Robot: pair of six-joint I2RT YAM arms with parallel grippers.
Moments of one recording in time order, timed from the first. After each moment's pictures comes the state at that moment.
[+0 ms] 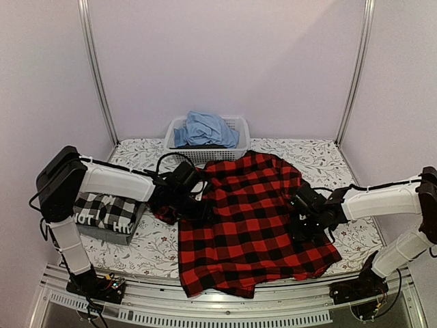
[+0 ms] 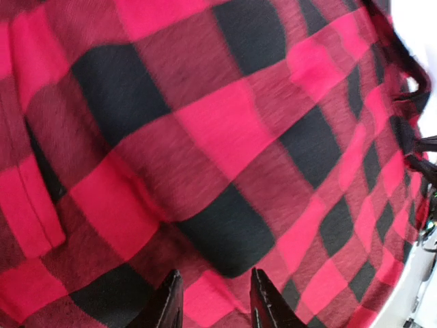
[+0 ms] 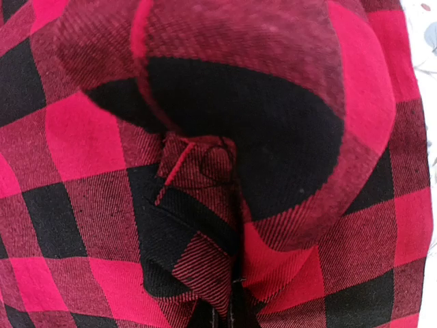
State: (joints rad) left arm -0.83 1.83 1.06 -0.23 0.23 -0.58; right arm 0.79 1.45 0.68 -0.51 0.15 0.78
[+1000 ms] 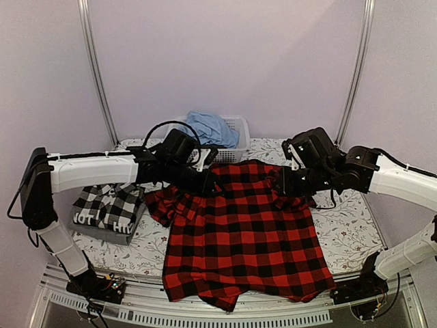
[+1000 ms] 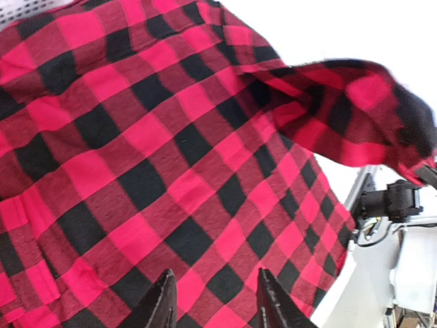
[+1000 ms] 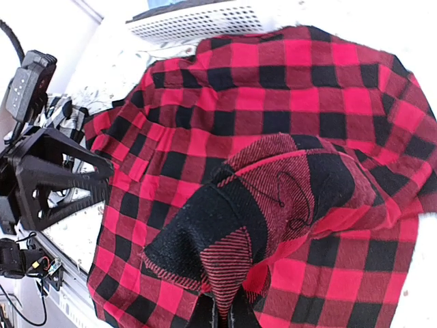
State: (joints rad) left arm -0.83 1.68 1.23 -0.33 0.29 -0.51; right arm 0.90 1.28 1.13 -0.65 0.16 0.72
